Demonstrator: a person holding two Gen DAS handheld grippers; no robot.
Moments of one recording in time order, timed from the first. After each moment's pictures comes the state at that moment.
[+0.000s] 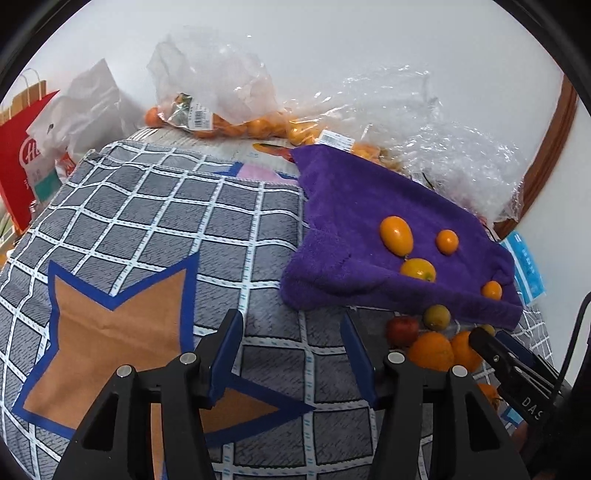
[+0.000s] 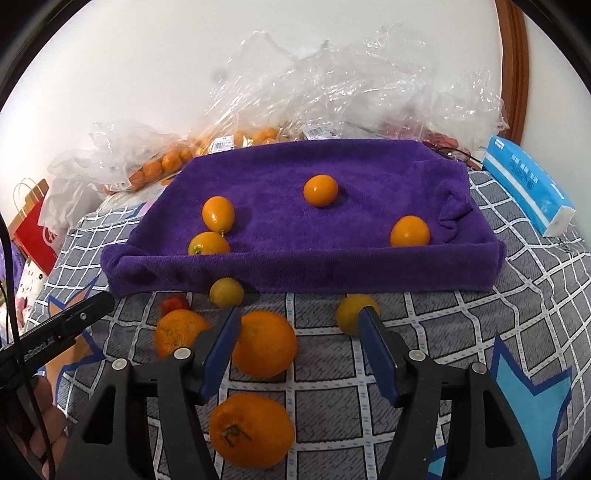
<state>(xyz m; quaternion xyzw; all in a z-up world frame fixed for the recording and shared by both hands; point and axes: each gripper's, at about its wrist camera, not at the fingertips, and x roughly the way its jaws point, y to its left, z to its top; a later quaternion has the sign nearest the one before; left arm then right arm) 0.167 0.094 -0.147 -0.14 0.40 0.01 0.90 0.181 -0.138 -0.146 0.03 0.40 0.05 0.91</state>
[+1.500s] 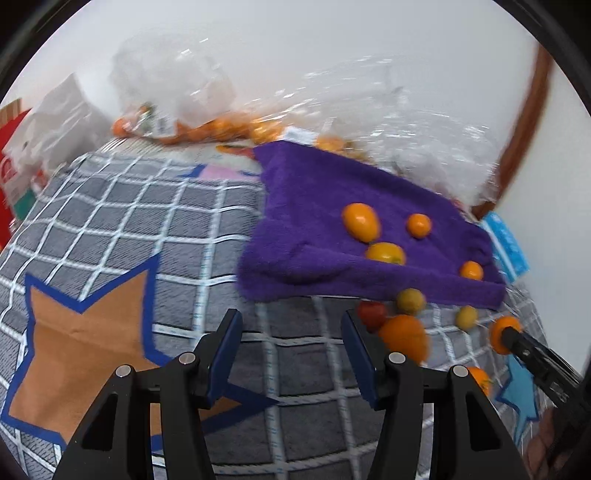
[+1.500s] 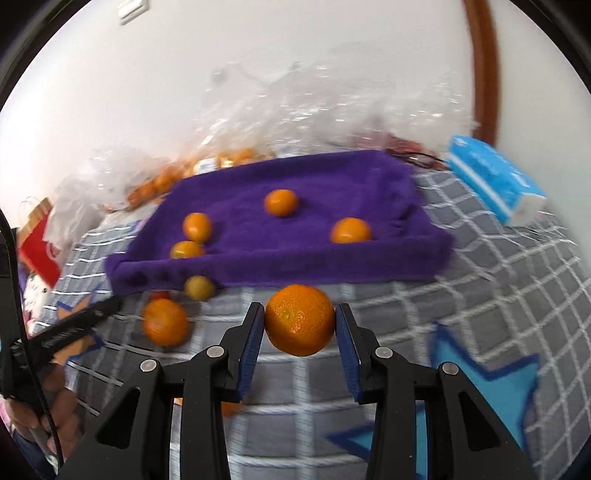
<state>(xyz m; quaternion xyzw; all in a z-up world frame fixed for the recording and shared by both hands) 0.160 0.069 -0.145 -0.12 0.39 -0.06 0.91 0.142 -0.195 -0.133 0.05 0.38 0.03 0.92</state>
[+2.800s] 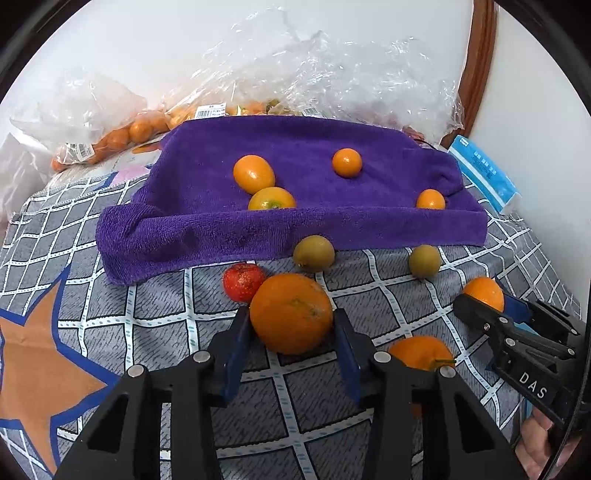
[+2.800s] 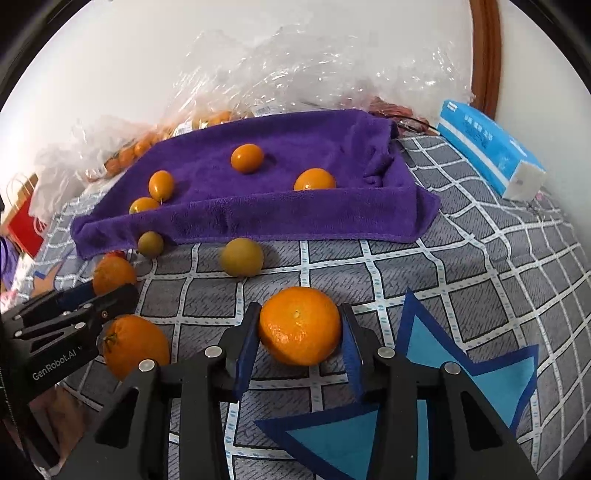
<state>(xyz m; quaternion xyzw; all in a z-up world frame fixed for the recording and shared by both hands) 0.164 -0.026 -0.157 -0.01 0.43 -0.09 0.90 0.156 -0.209 -0.164 0.02 0.42 0.04 0.91</state>
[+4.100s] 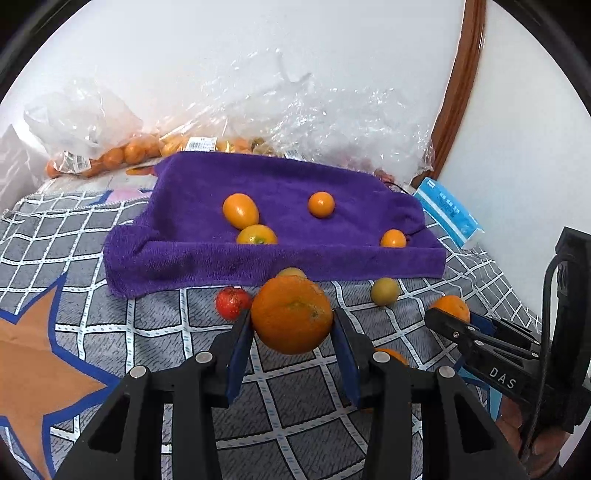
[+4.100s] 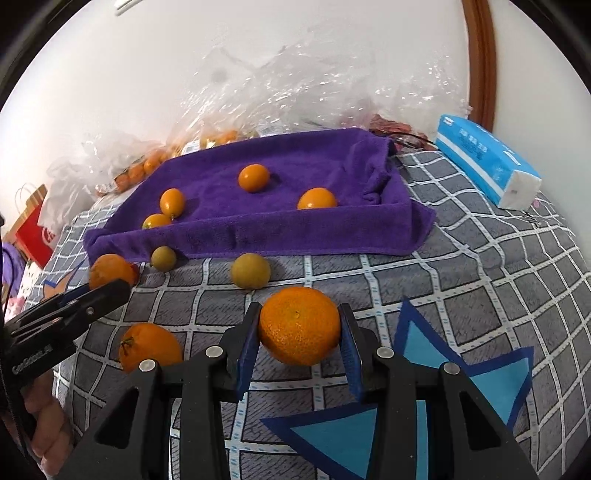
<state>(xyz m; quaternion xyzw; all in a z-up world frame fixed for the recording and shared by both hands) 0.144 -0.010 -0.139 -0.07 0.36 -0.14 0.92 0.143 -0.218 -0.155 0.05 0.38 0.04 0.92</state>
